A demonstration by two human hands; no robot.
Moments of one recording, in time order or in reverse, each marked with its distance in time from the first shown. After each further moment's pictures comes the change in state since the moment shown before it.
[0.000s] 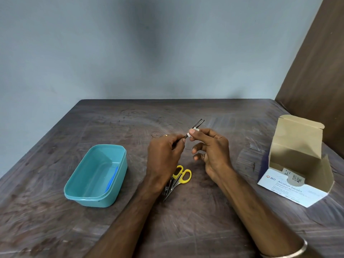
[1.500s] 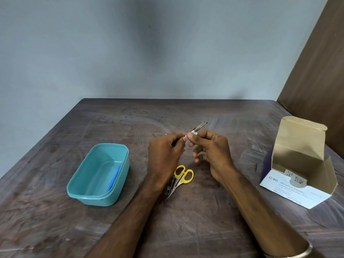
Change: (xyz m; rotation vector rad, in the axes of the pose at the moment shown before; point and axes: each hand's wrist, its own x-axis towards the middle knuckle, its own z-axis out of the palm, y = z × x) left_hand 0.000 -0.002 -0.003 -0.119 0.020 -0.081; right_hand 0.003 0.003 -0.006 -0.171 -0.117 -0.050
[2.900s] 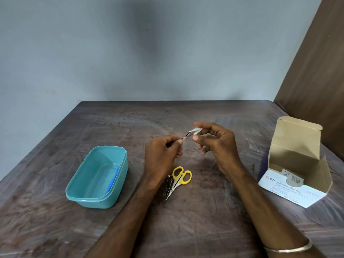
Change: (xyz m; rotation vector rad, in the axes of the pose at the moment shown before) left_hand 0.002 0.001 -0.002 -0.206 -0.047 -0.260; right_hand 0.011 -0.007 -0.022 -0.088 -0.036 -0.227
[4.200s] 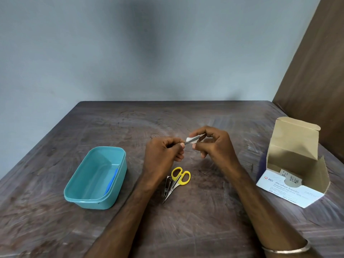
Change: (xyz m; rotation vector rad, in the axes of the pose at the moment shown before) left_hand 0.002 0.005 -0.003 -0.059 -0.097 -0.047; right_hand 0.001 0.002 -0.006 -0.271 -0.102 -0.113
